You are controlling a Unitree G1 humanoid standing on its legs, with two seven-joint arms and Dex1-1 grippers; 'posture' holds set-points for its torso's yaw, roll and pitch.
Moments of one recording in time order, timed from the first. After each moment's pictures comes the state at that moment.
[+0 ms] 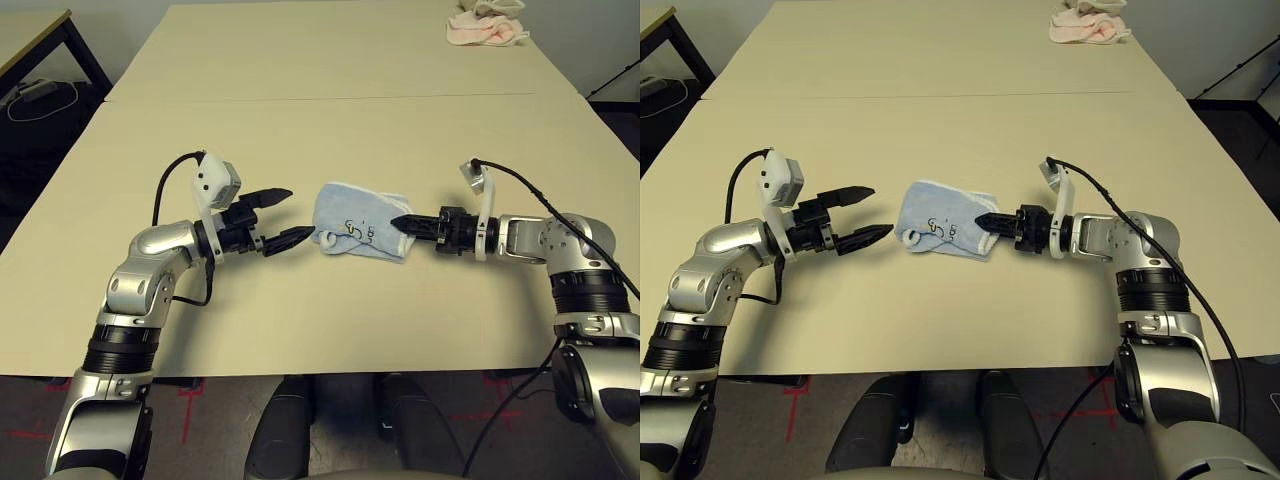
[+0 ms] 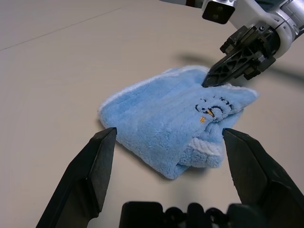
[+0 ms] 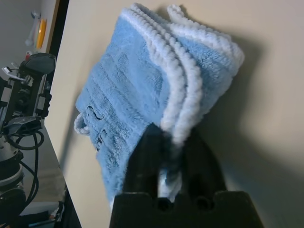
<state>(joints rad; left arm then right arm) -0.44 0.57 0.02 0.02 -0.41 0.35 -1.02 -0.70 -0.42 -0.16 0.35 0.66 1.22 0.71</state>
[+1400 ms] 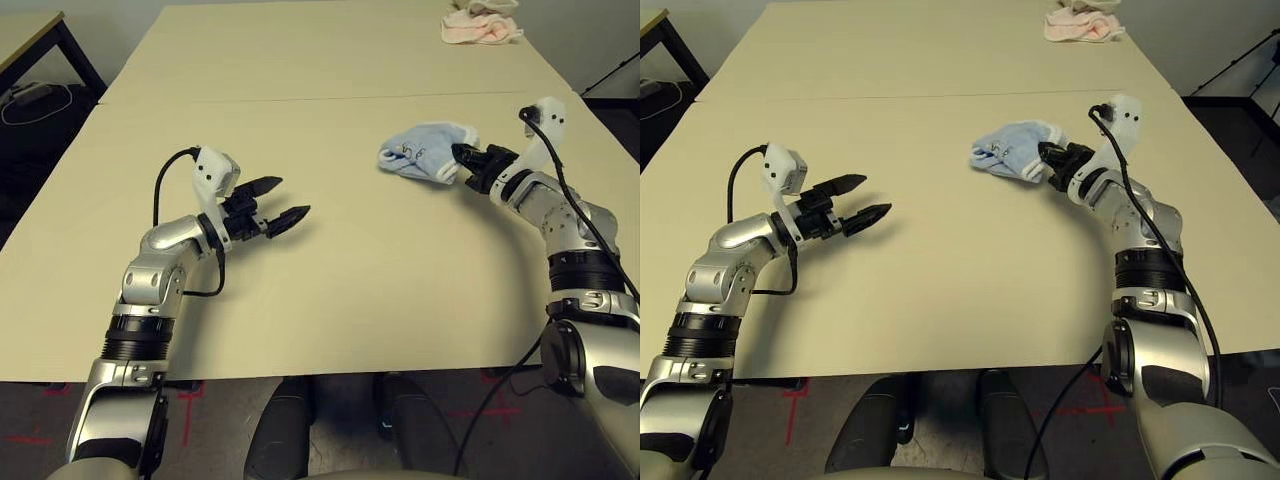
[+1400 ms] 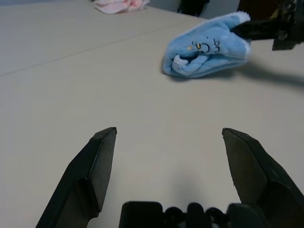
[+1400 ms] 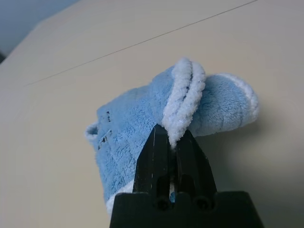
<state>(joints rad) -0.49 0.47 0.08 0.16 -0.39 0.25 -0.87 -0.79 -0.37 -0.33 0.52 0.46 0.52 0.32</state>
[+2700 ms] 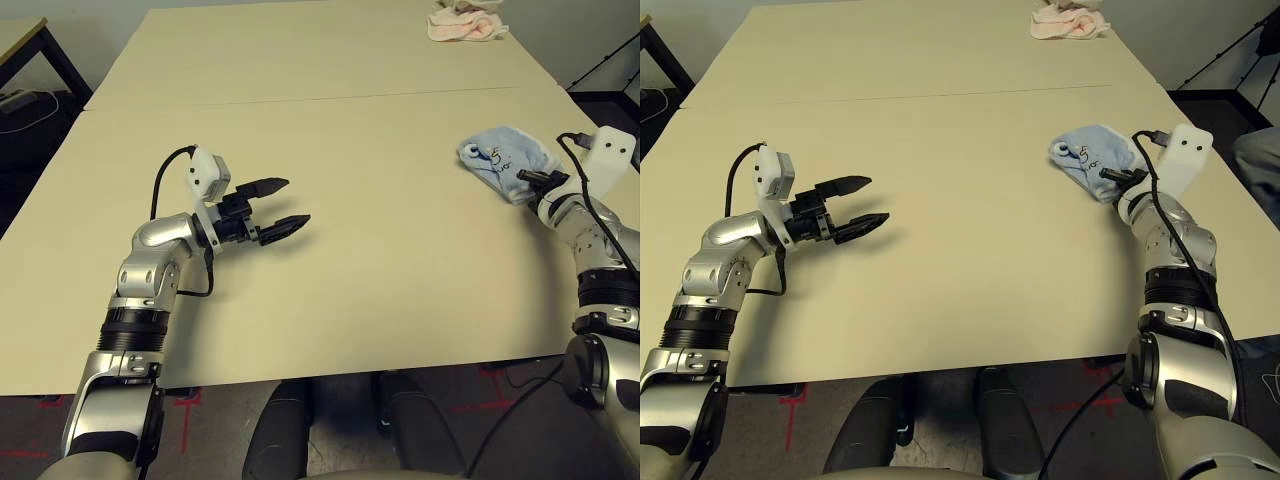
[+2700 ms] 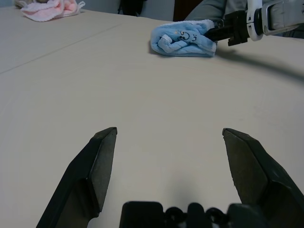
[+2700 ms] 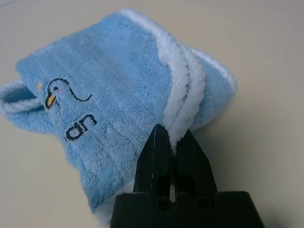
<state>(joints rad) -0.53 0.53 0.04 0.25 -0.39 0.16 -1.10 -0.73 -0.48 -0.37 0.59 0.32 0.54 0.06</state>
